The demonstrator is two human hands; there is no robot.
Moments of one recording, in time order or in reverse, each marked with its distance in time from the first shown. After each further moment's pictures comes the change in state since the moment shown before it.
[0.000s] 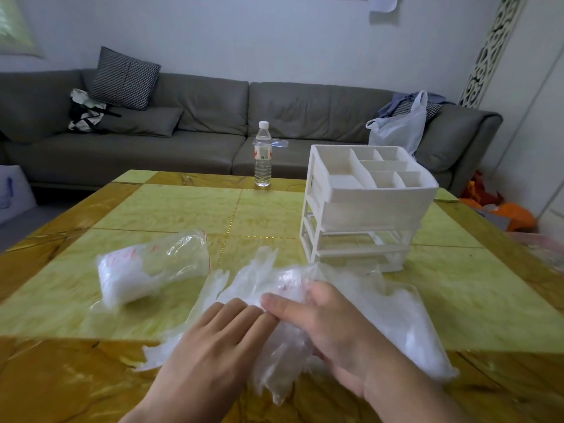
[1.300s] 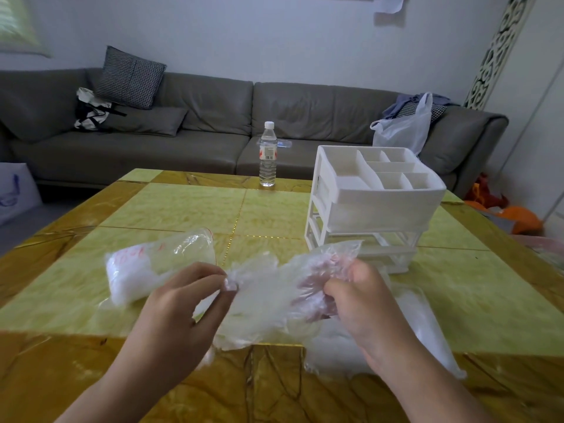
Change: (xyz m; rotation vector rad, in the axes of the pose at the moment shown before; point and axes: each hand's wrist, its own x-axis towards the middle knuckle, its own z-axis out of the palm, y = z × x) left_hand 0.003 -0.033 -0.029 -0.398 0.140 -0.533; right_hand -0.002 -0.015 -0.018 -0.089 0.312 -0.260
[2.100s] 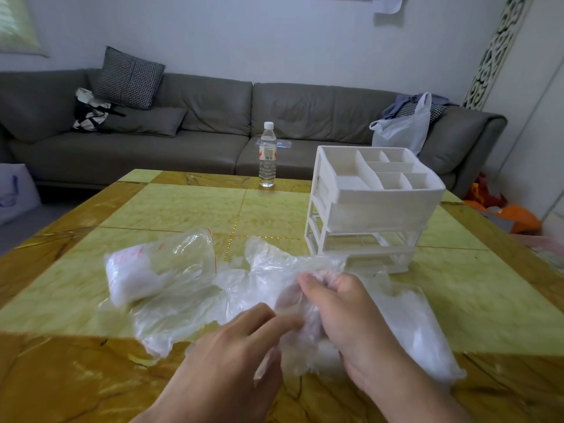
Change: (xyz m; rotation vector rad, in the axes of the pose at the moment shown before) left_hand -0.025 0.031 0.025 0.074 -0.407 0.228; right_hand -0.005 0.012 0.020 0.038 -0.051 0.028
